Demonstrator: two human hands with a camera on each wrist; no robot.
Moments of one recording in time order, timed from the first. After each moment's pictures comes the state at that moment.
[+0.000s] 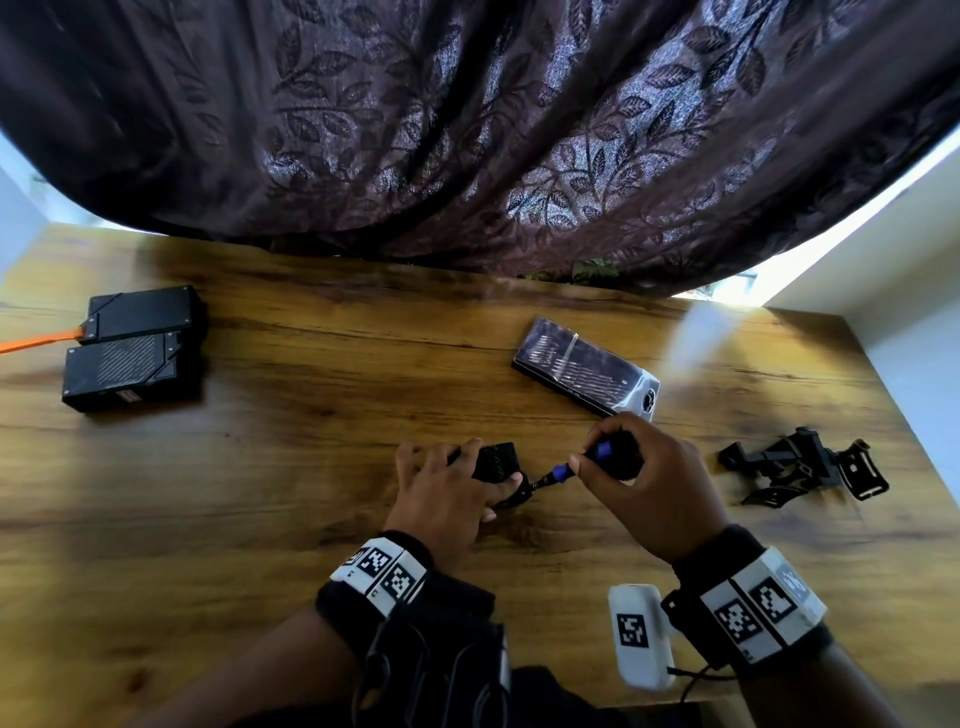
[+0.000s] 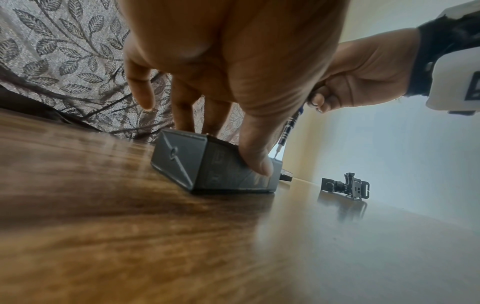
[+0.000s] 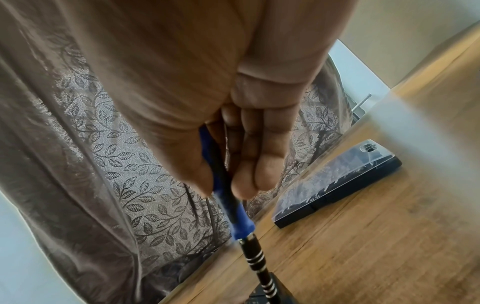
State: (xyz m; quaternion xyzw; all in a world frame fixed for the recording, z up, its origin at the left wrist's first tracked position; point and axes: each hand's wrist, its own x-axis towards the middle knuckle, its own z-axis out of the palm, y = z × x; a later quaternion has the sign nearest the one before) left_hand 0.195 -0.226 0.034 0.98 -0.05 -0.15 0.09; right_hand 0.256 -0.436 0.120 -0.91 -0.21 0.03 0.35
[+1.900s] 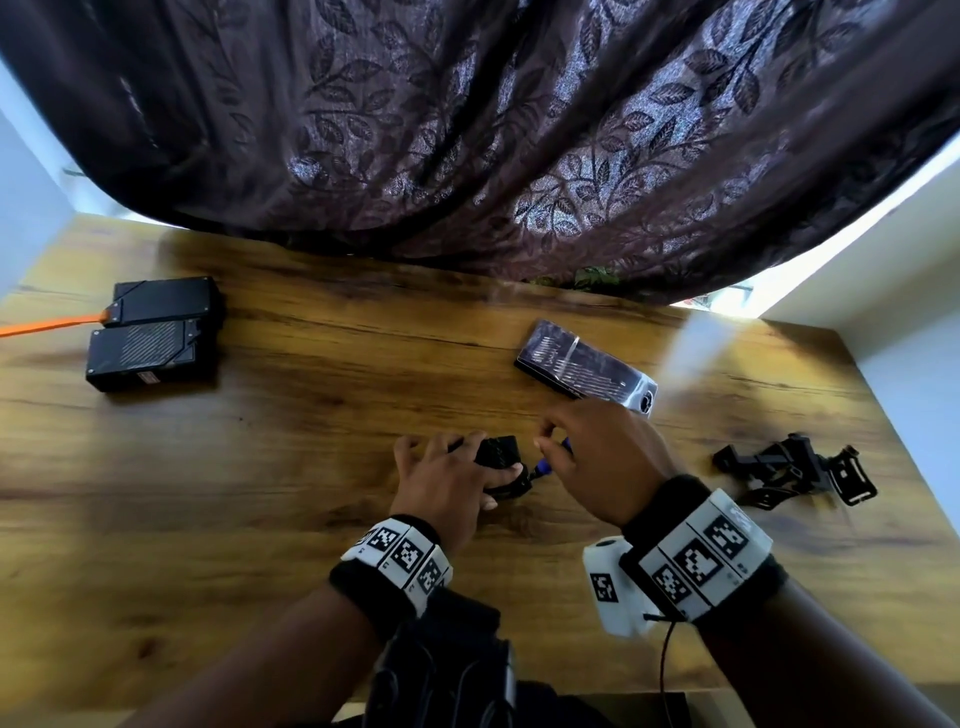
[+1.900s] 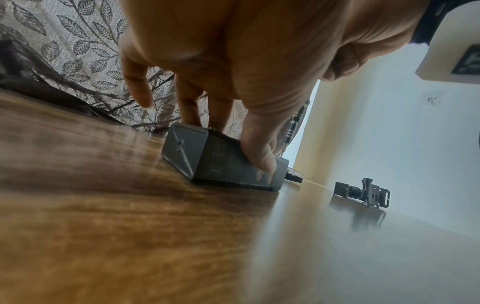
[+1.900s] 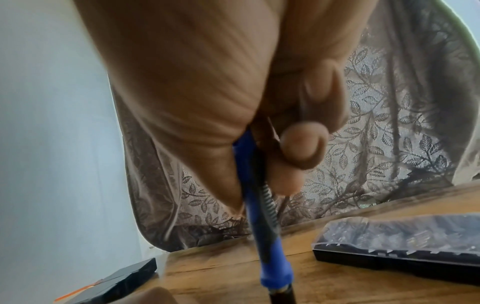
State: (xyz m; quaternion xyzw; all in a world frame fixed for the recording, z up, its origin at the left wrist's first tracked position) left_hand 0.188 -0.229 0.032 0.98 0.00 -0.09 0.16; right_hand 0.258 -0.384 0.155 -0.94 -0.31 0.11 0.05
